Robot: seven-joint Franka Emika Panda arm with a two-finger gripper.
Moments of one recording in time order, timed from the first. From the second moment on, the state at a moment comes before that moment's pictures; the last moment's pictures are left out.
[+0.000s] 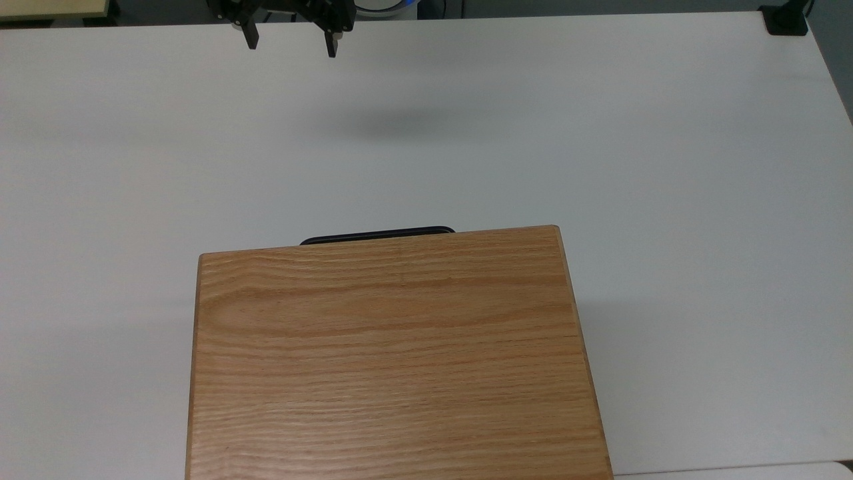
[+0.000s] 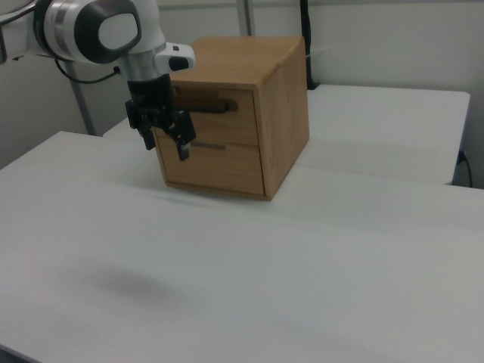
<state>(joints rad) 0.09 0.00 -0.17 -1.67 0.00 1.70 0.02</state>
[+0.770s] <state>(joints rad) 0.12 0.03 -0.17 -1.66 0.13 1.89 0.28</state>
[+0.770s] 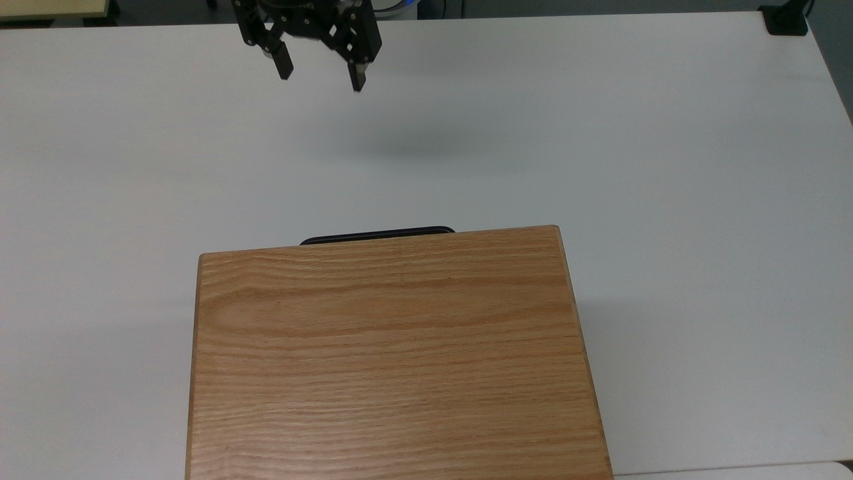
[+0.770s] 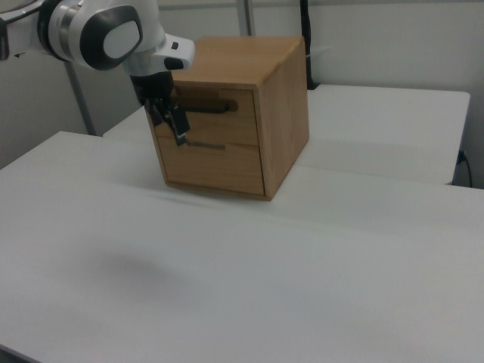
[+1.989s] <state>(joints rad) 0.33 0.29 -0.32 -1.59 0.26 2.51 1.20</state>
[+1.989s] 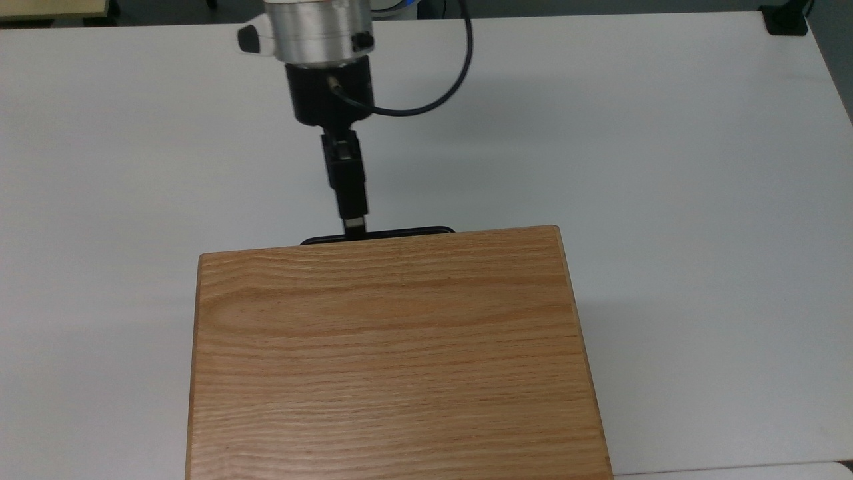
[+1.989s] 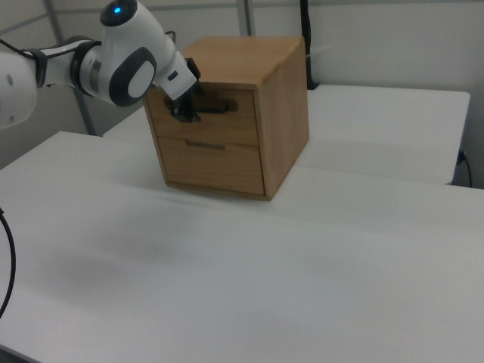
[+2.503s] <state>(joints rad) 0.34 0.32 -0.30 -1.58 0.26 2.52 1.15</state>
